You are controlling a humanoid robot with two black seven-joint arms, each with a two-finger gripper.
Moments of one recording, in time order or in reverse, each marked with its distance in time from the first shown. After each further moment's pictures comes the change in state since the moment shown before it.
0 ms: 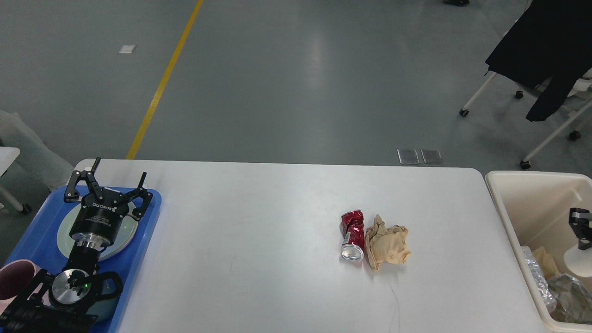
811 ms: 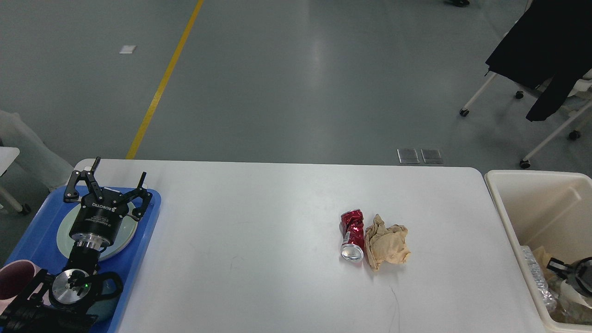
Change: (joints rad) left arm 0.000 0.000 0.000 0.000 0.000 0.000 0.000; right arm -1.324 0.366 0.781 -1.174 0.003 -0.275 0.009
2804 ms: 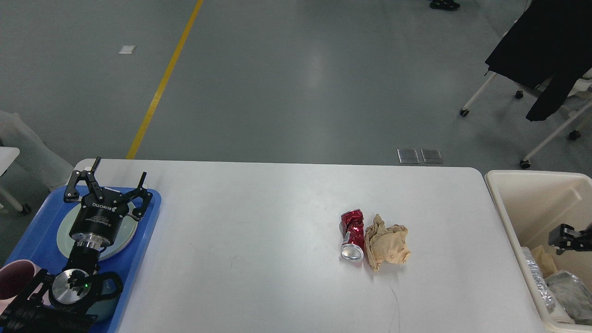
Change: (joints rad) left arm 0.000 0.000 0.000 0.000 0.000 0.000 0.001; right arm 0.706 -0.225 -0.418 0.571 -0.093 0.419 -0.018
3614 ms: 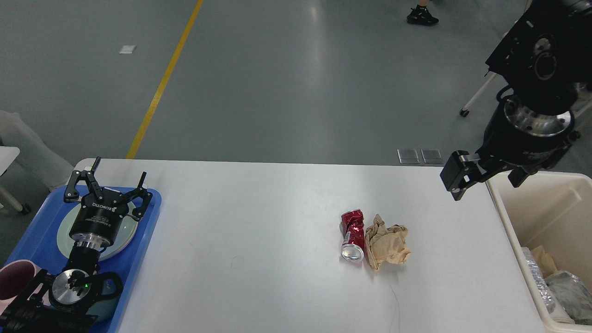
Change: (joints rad) left arm 0.000 0.000 0.000 0.000 0.000 0.000 -0.001; right arm 1.068 0.430 -0.138 0.826 0.146 0.186 -0.001
